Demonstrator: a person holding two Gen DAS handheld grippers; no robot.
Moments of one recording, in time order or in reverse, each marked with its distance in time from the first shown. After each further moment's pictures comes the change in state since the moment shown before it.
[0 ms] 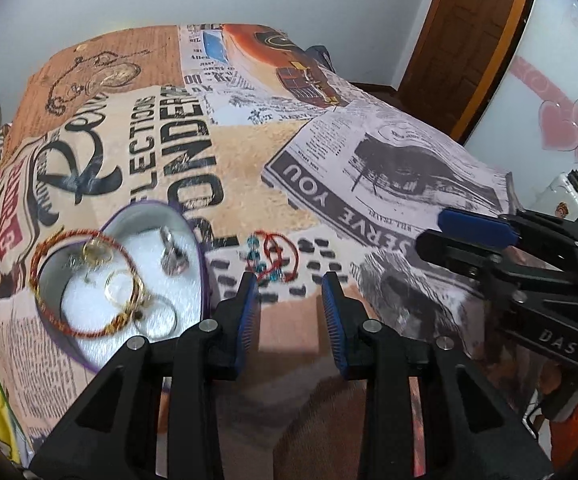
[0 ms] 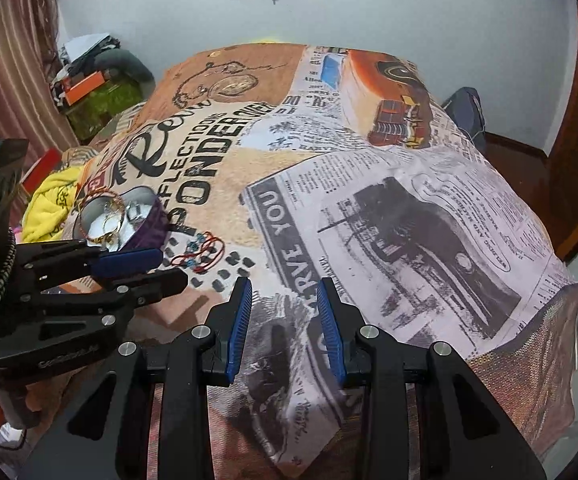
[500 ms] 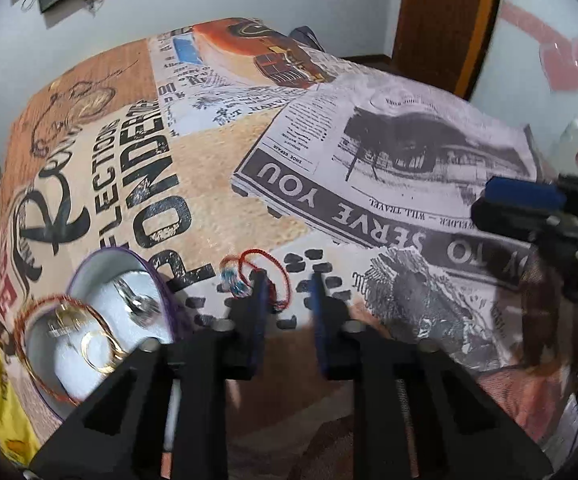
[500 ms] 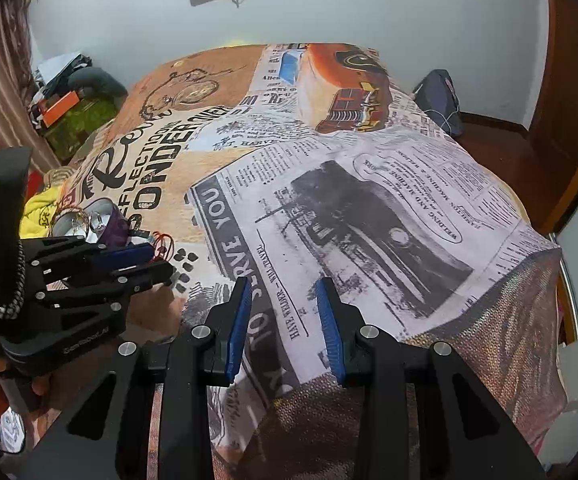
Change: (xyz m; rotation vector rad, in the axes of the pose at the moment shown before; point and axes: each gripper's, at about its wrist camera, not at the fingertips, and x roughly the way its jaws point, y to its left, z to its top) left arm 0.033 -0.026 0.011 0.181 0.061 0.090; right arm -0.012 -0.038 -0.010 0.090 0.002 -0.039
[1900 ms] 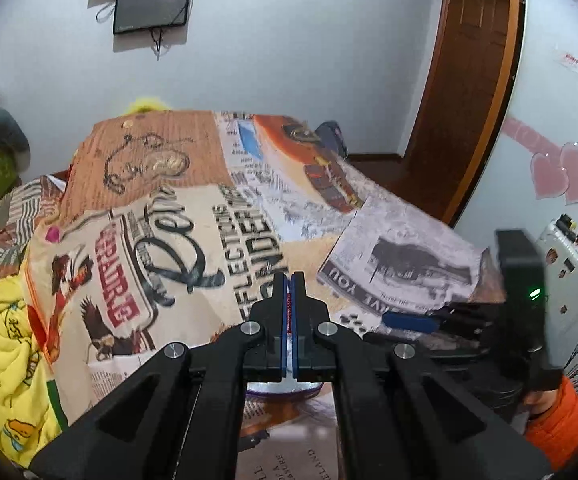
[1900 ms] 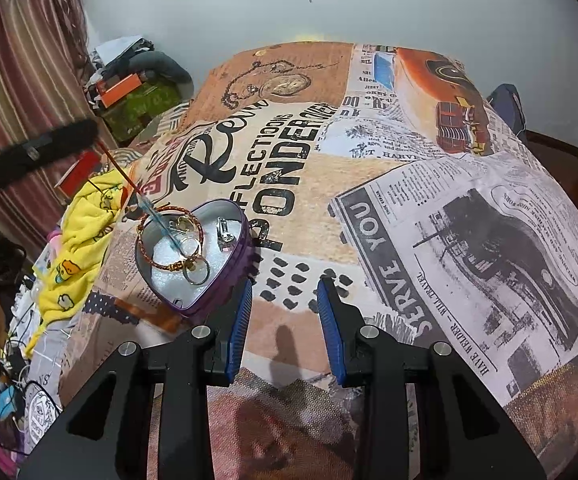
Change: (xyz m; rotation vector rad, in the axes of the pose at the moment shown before) left arm -0.146 0.086 -0.011 -0.197 -0.299 -0.026; right arm 0.024 0.090 0.013 -0.101 0.013 0.194
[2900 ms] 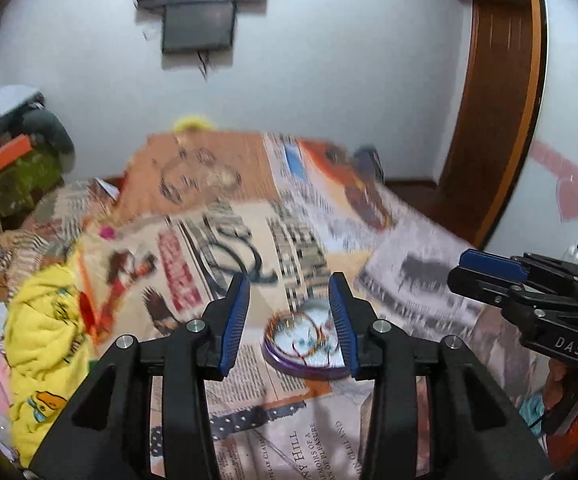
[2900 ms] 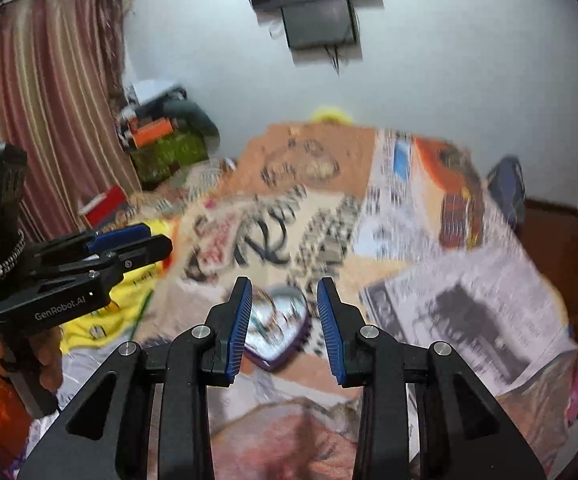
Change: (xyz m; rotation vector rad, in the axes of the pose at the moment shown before) left arm -0.085 0.013 -0.011 -0.058 -0.139 0.143; right arm -0.104 0.065 0.027 -0.102 -0.261 0.012
